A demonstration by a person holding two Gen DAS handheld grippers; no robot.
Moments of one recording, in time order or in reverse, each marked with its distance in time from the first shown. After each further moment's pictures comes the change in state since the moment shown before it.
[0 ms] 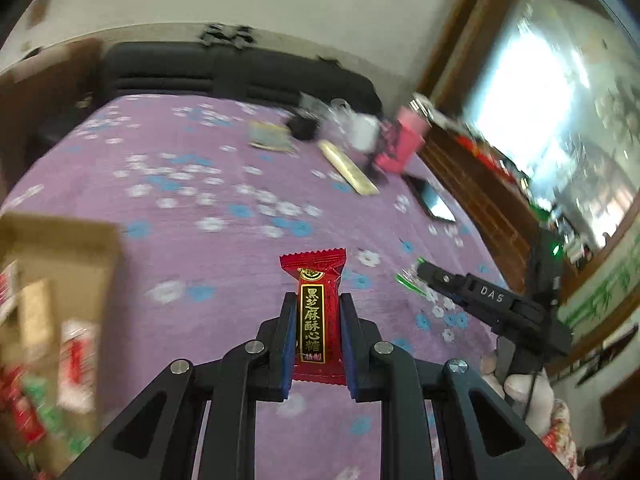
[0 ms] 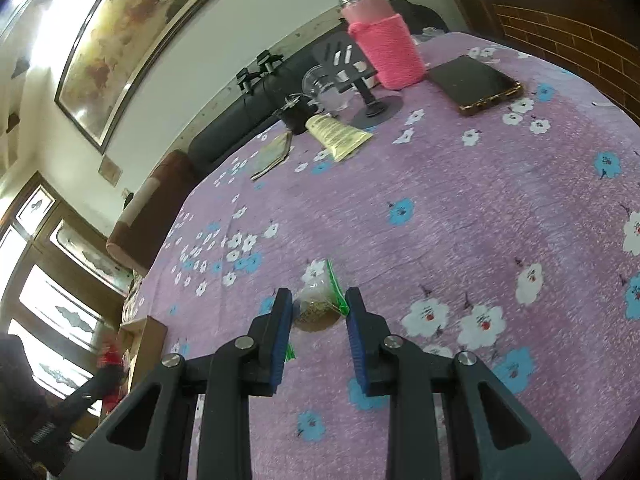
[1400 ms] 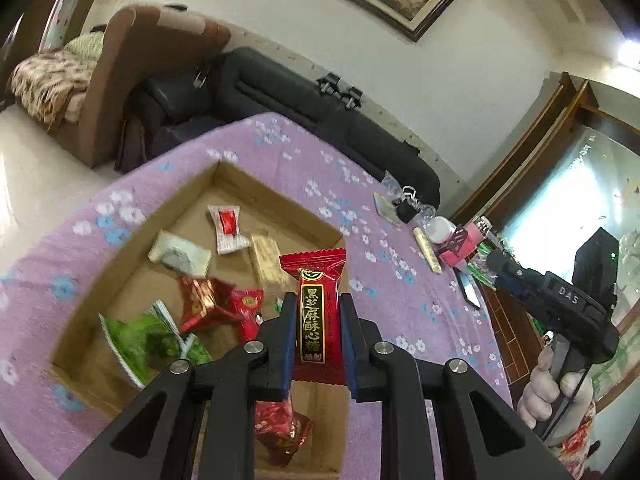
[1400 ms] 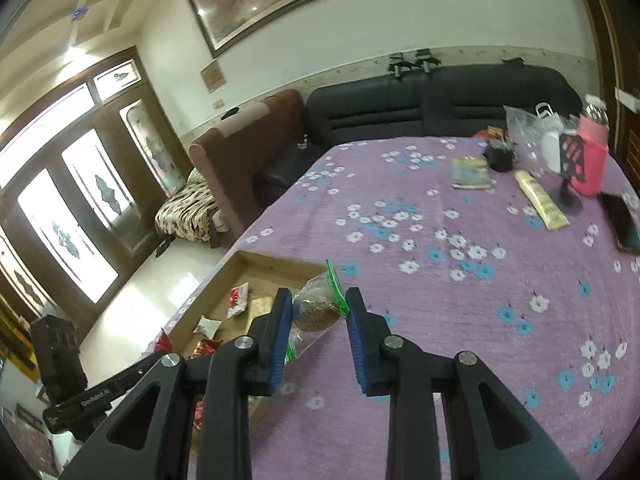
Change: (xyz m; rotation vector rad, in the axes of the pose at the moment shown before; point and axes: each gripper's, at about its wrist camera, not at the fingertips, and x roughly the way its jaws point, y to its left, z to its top) left arm -0.165 0.171 -0.070 -0.345 -0.223 0.051; right arm -0.038 0.260 -0.052 -0.490 0.072 0.150
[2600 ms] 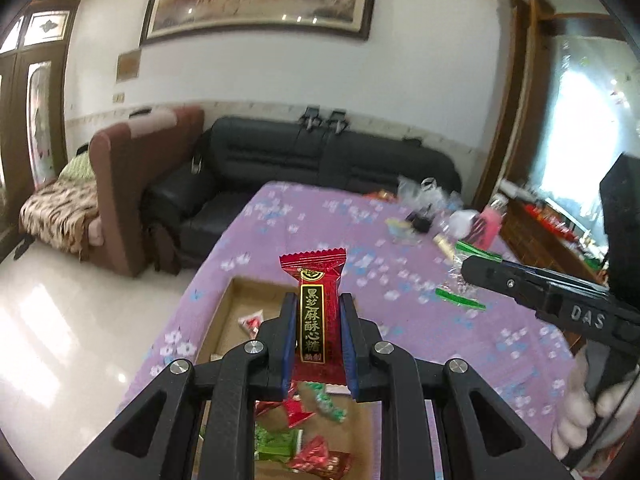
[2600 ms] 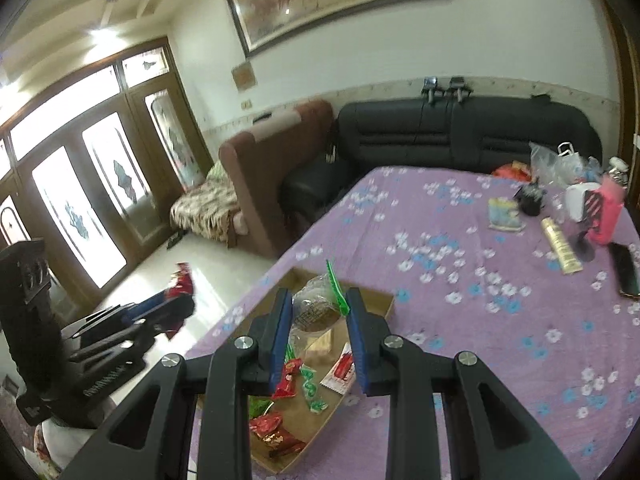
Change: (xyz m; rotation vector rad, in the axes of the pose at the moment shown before) left arm -0.030 -0.076 0.065 0.366 -0.057 0.213; right arm -0.017 0.092 0.022 -0.105 -0.008 0.024
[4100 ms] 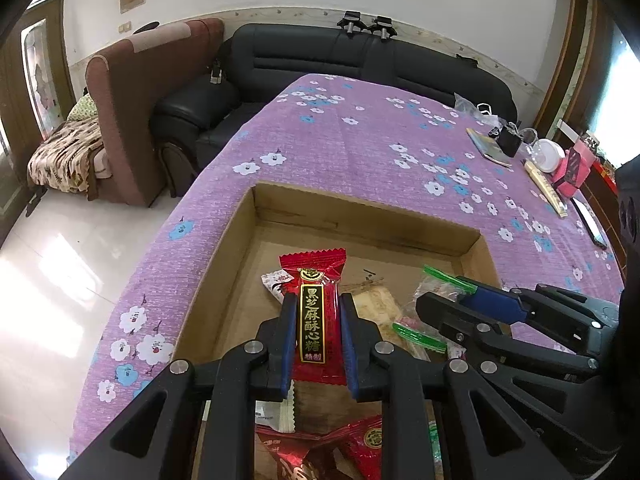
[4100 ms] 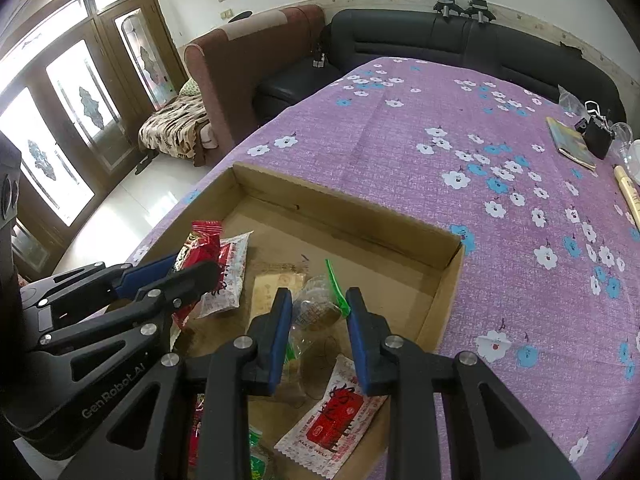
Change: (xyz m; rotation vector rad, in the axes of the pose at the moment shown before) left arm 0.186 0.051 -0.038 -0.030 0.292 0.112; right arm 0.218 -0.016 -0.052 -0.037 0.290 -0.078
